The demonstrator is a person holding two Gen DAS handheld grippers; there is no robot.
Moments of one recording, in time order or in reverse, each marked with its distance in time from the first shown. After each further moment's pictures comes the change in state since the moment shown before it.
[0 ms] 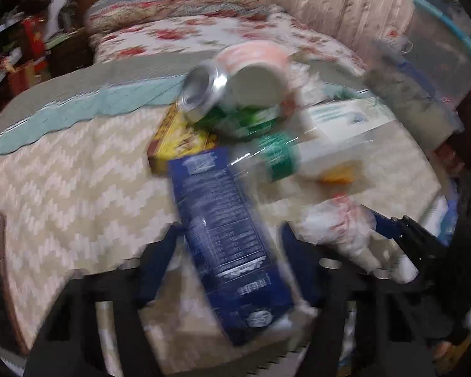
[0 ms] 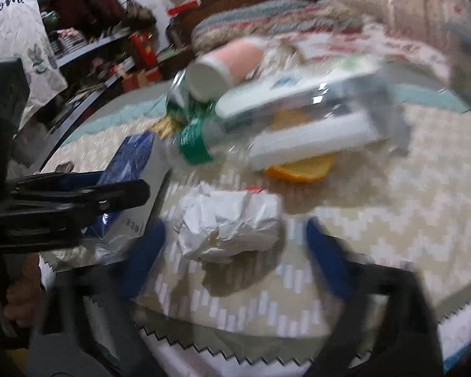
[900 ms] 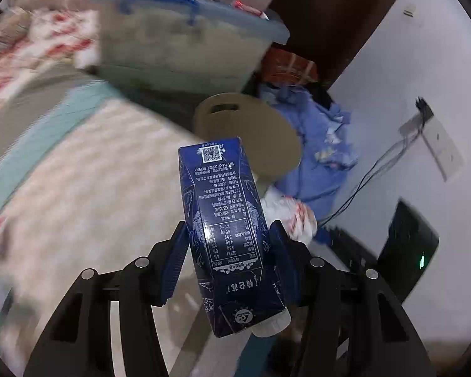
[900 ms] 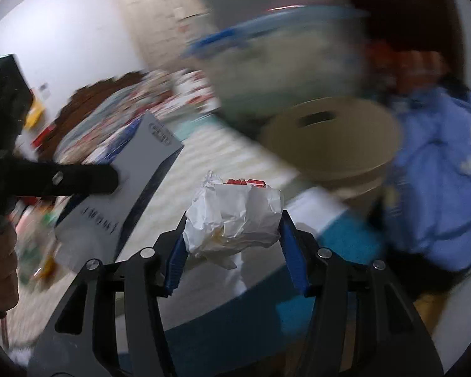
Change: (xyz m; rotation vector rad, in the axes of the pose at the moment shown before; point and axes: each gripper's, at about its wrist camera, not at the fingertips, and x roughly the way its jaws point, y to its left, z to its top) left arm 0.112 -0.428 0.113 0.593 0.236 -0.636; right arm -0.229 -0.325 -0.093 0.573 -0.417 -0.513
